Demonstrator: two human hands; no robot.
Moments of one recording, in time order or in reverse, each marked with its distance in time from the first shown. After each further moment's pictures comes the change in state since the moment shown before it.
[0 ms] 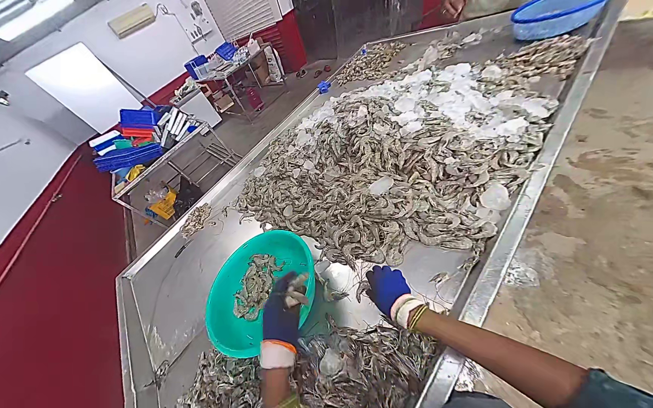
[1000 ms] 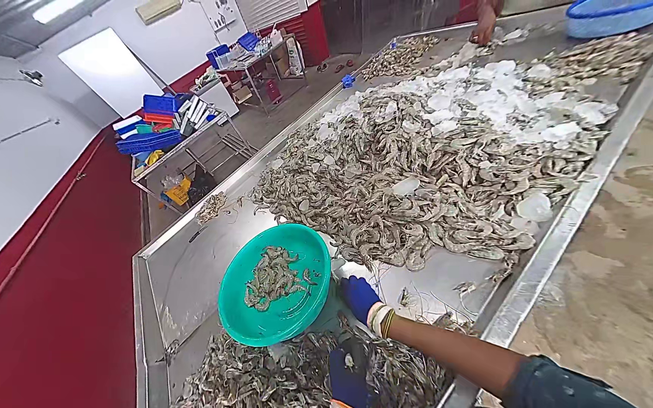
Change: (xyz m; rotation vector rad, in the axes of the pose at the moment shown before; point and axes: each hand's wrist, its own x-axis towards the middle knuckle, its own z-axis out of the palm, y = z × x) left_hand -0.098 -0.047 0.101 -0.291 -0.077 -0.201; right_hand 0.015 -0.087 0.027 0.017 -0.133 -0.213
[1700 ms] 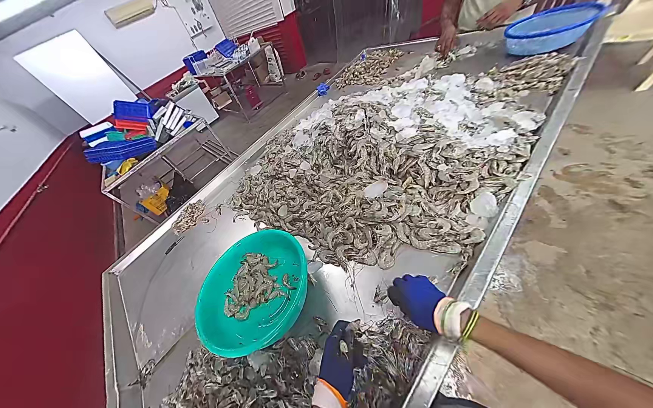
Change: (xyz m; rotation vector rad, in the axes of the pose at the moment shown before) left_hand 0.009 0.043 0.010 -0.171 -0.367 0.040; right_hand -0.101 0.124 -0.054 -0.257 -0.084 0.011
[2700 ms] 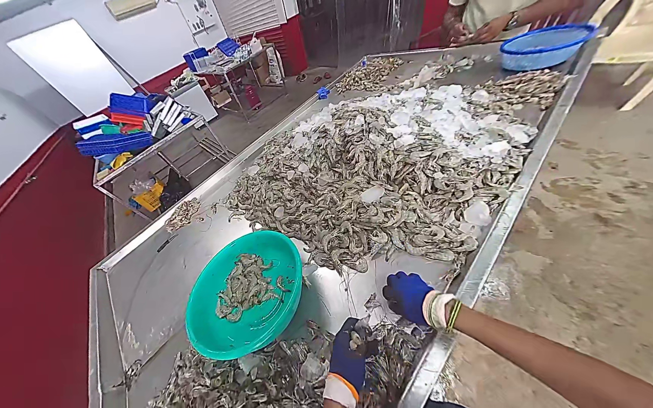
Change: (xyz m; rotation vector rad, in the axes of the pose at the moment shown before) left_hand 0.026 0.001 0.030 -0.038 -0.051 -0.058; right_hand 0.022 0.015 -0.010 -0.041 -0.019 -0.028
